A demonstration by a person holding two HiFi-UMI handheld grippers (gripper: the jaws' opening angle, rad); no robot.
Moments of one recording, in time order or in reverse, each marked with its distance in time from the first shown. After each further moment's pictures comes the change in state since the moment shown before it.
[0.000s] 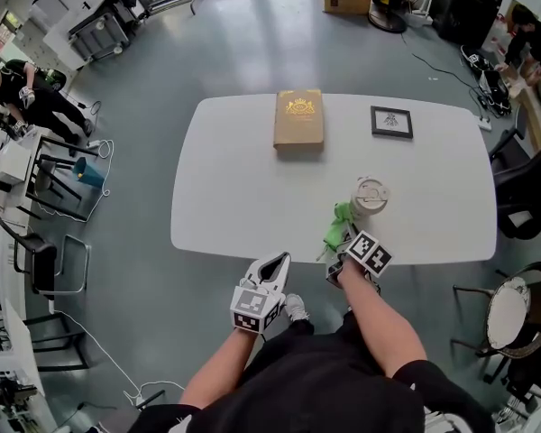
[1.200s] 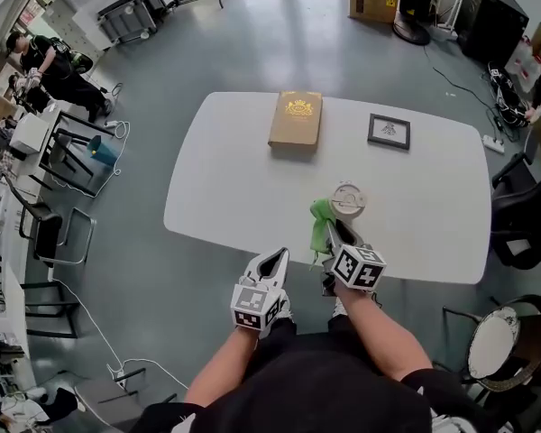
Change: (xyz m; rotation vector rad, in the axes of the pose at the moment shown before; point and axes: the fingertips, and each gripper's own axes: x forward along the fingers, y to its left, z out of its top) left arm 0.029 -0.053 0.020 -0.038 -0.052 0.174; right arm -0.060 0.079 0.040 -0.433 0.061 0.364
